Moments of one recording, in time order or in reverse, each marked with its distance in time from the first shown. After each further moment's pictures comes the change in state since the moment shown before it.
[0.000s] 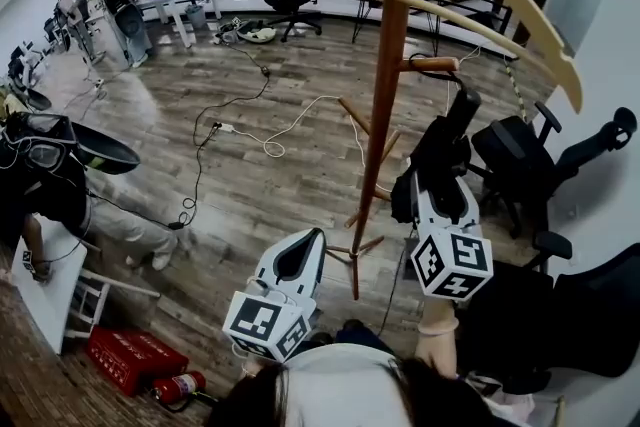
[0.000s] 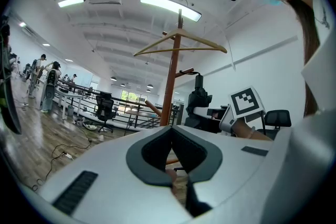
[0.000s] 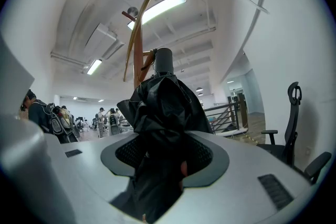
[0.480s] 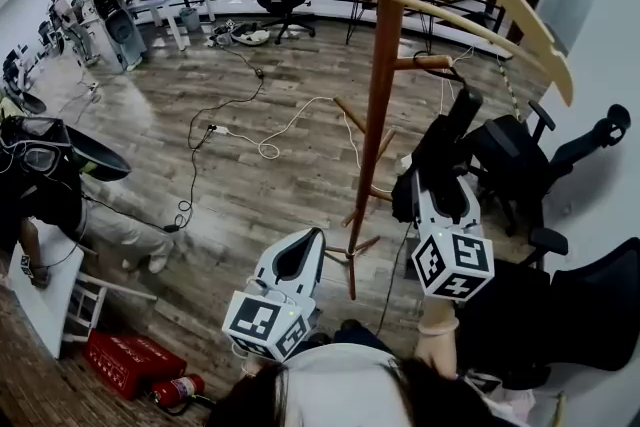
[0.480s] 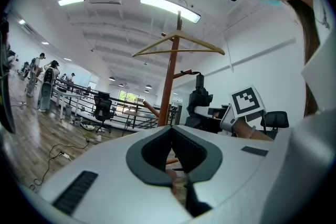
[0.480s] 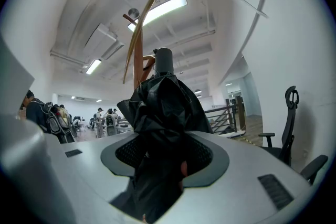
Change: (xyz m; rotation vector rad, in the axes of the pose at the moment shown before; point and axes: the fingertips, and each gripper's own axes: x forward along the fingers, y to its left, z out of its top) left arm -0.004 -0.003 0.003 -0.006 -0.011 -0.021; right arm -0.011 -0.001 0.010 -0.015 -0.018 -0.022
